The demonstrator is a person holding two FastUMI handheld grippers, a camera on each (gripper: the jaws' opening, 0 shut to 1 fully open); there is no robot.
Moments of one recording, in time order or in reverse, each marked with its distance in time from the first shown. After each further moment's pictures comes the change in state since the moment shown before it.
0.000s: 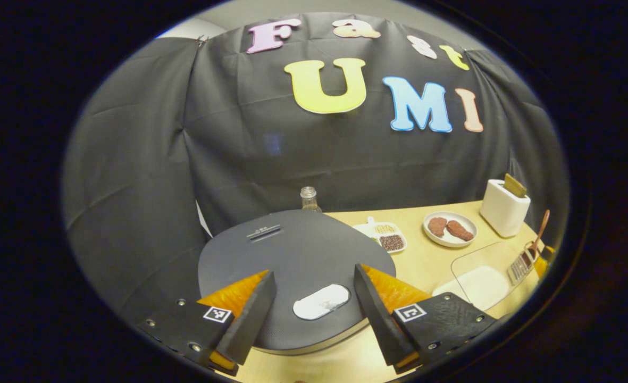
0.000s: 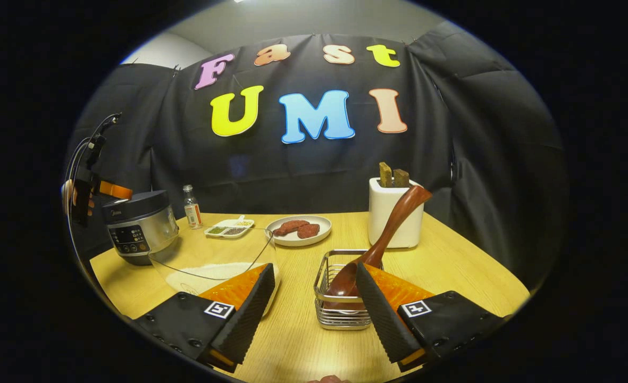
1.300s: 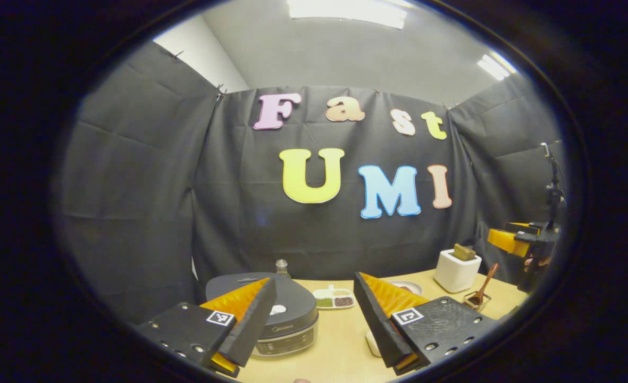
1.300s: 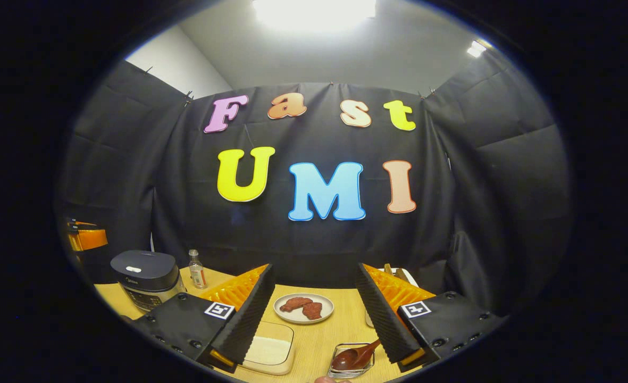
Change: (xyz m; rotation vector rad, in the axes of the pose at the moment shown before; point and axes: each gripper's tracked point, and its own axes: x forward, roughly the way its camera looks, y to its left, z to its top) left arm -0.183 -0.058 0.057 -0.166 -0.420 -0.090; right arm -0.020 0.056 0.189 -0.069 -0.262 -0.008
